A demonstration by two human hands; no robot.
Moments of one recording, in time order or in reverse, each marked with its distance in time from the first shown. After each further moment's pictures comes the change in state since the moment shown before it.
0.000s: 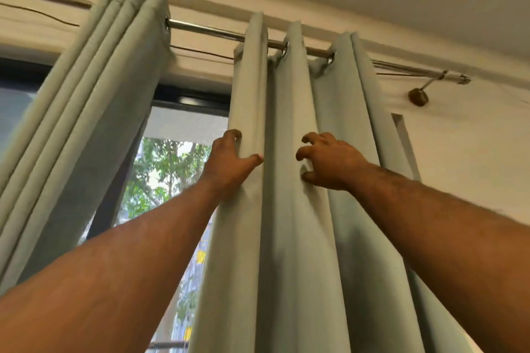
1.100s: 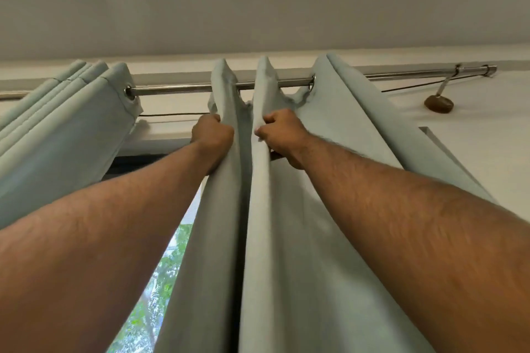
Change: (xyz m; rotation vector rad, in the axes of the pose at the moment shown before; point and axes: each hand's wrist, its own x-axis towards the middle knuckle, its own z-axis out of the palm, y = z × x) left_hand 0.170 0.045 0.076 0.060 0.250 0.031; right_hand 0.154 0.046 0.042 1.483 0.471 0.148
